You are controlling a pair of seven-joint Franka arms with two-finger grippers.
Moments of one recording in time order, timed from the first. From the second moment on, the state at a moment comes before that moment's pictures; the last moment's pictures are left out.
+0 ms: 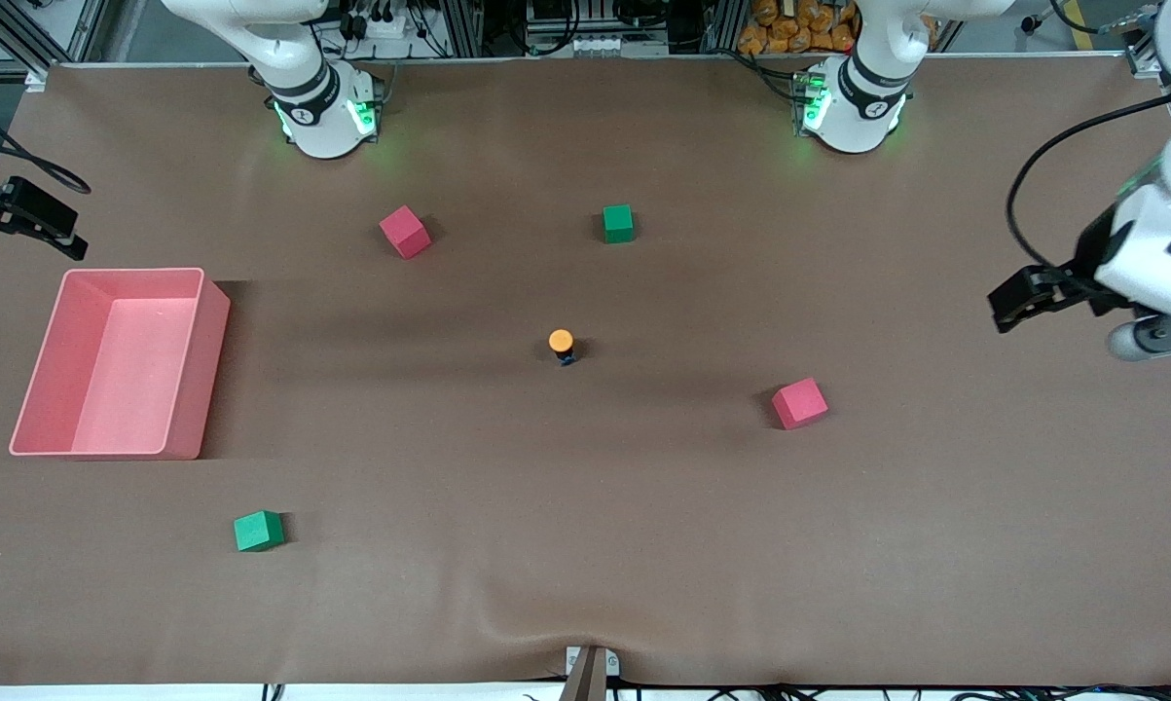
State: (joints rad) left arm -0.22 0.20 0.09 -1.28 0.08 1.51 -0.26; right arm -0.02 -0.03 -0.02 -1.53 0.00 1.55 -0.03
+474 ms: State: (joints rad) left arm -0.06 0.03 0.01 -1.48 0.01 1.52 -0.15; right arm -0.02 -0.03 -0.02 -1.53 0.00 1.54 -0.03
